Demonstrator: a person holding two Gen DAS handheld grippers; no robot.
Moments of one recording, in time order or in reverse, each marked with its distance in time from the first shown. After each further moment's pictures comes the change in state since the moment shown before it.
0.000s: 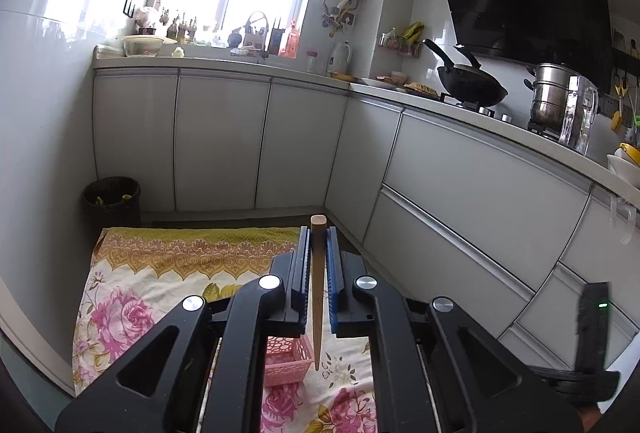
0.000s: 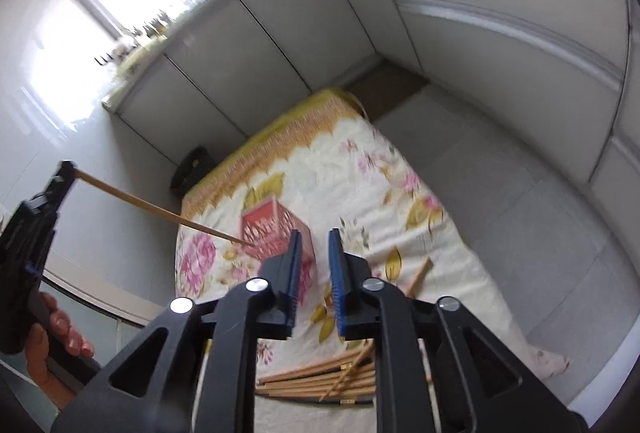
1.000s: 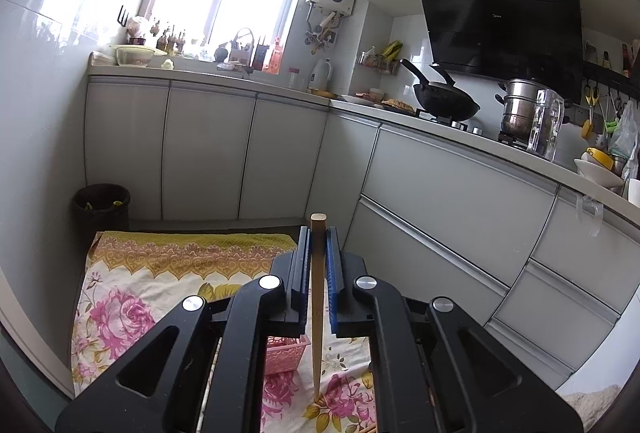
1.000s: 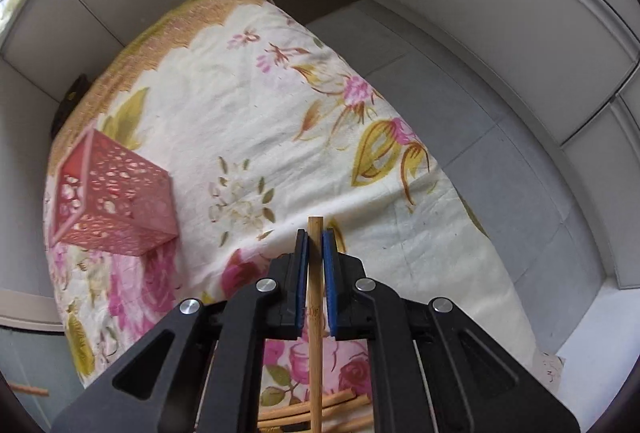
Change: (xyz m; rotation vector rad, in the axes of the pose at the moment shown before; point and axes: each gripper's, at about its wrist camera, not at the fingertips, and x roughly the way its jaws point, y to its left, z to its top) left arm -0.055 0.020 -0.017 -0.005 -0.057 -0.086; right arm 0.152 -0.012 -0.017 -0.055 0.156 -0.359
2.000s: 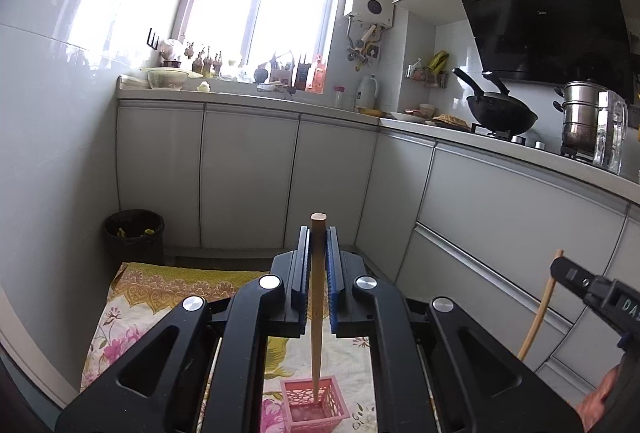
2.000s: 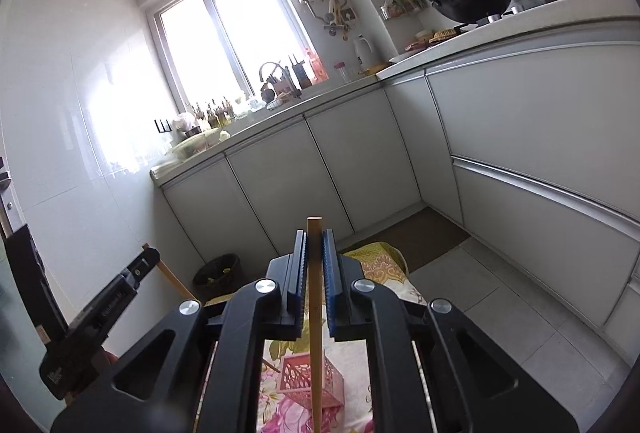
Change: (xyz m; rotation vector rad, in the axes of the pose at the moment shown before) left arm 0.096 0.004 0.027 0.020 -0.069 0.217; right arm -0.246 0.017 0.035 -0.117 -0.782 0.434
